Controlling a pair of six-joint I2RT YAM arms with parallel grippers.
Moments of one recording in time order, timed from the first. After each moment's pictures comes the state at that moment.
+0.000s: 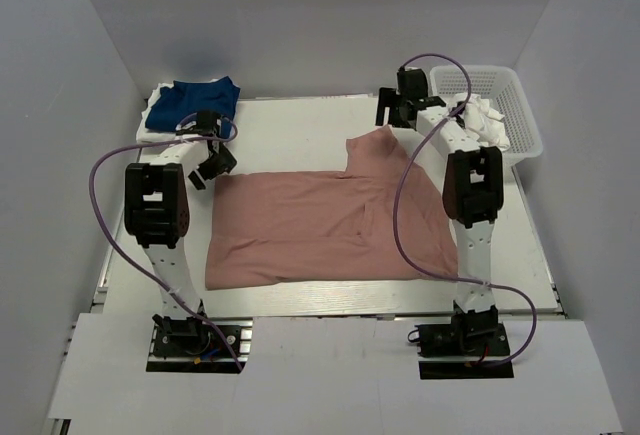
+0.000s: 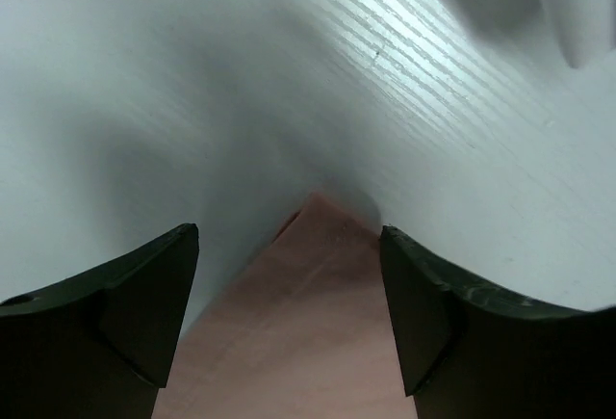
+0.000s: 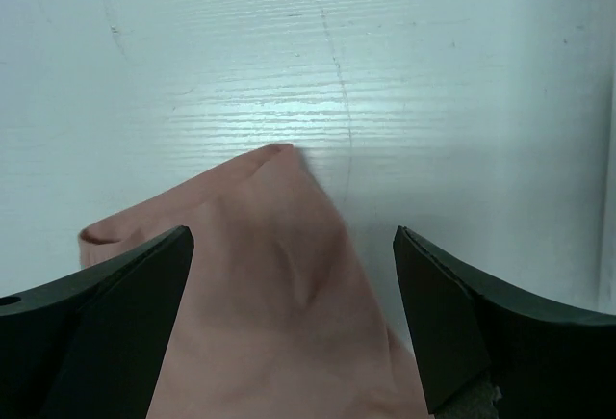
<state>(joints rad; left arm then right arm) -0.05 2.01 1.45 -0.60 -0.31 -0.67 0.24 2.28 1.97 -0.45 0.10 0.22</state>
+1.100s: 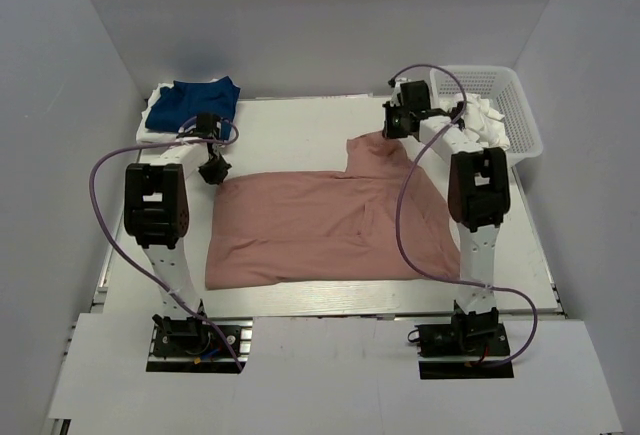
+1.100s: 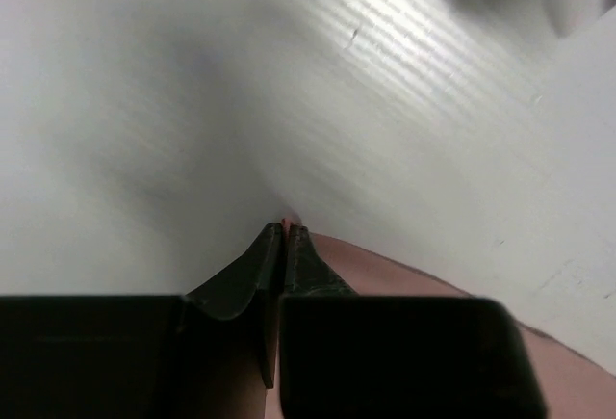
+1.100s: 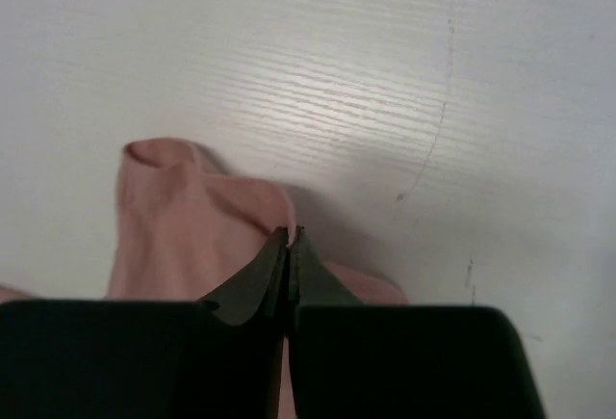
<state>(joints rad) -0.04 2.03 1.43 -0.55 -0.25 -0.65 0.23 2.28 1.83 -0.32 -0.14 0.09</state>
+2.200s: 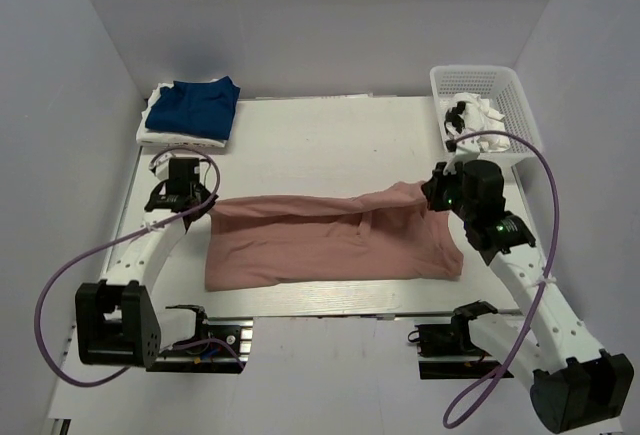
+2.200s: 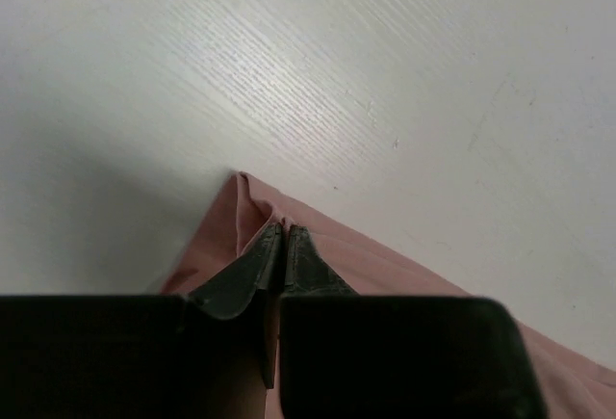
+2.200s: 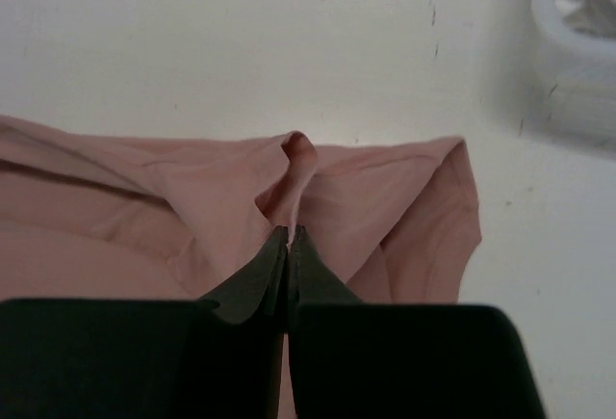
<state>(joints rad) -0.05 1.23 0.80 -0.43 -0.24 -0.73 0.28 0.89 0.79 -0.35 -0.06 0.13</state>
